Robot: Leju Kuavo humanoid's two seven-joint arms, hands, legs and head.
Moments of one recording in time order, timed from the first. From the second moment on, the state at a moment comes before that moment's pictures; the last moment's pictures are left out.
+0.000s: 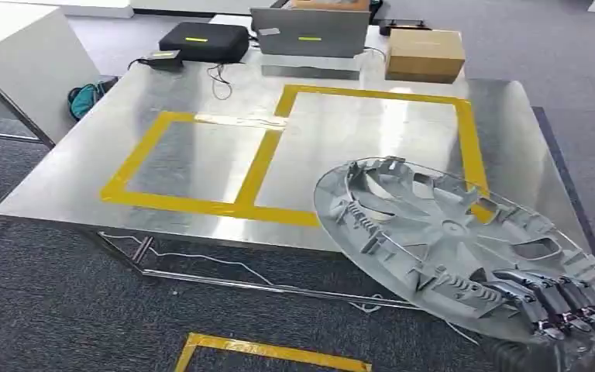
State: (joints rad) left arm -0.03 -0.18 1.42 -0.46 -1.49 0.02 -0.61; right arm 0.49 -0.08 0.23 -2.28 1.33 -0.69 -0.11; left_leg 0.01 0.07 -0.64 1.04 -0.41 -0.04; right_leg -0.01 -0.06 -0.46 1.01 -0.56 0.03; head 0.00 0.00
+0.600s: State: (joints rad) left arm -0.03 -0.20 1.42 -0.54 -1.48 -0.03 -0.61; right arm 0.47 -0.12 0.25 -2.27 1.31 -0.69 -0.03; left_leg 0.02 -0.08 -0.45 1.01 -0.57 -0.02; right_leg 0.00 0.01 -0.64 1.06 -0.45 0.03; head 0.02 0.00
